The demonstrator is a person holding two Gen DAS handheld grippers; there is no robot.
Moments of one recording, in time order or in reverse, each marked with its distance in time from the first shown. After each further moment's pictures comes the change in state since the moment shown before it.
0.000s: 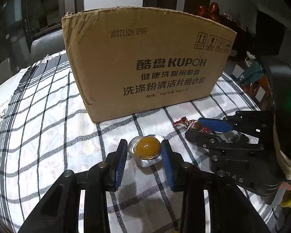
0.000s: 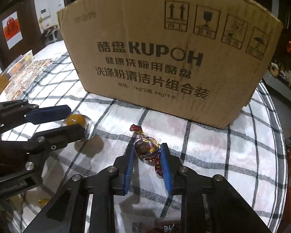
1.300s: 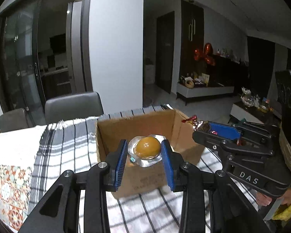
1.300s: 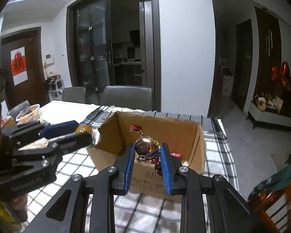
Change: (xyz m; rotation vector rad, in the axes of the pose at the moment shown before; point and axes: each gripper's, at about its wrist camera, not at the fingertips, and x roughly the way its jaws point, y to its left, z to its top) left arm -0.126 0.001 0.110 0.036 -0.369 0.037; right arm -0.153 -0.009 0.101 0.023 -0.410 -0.043
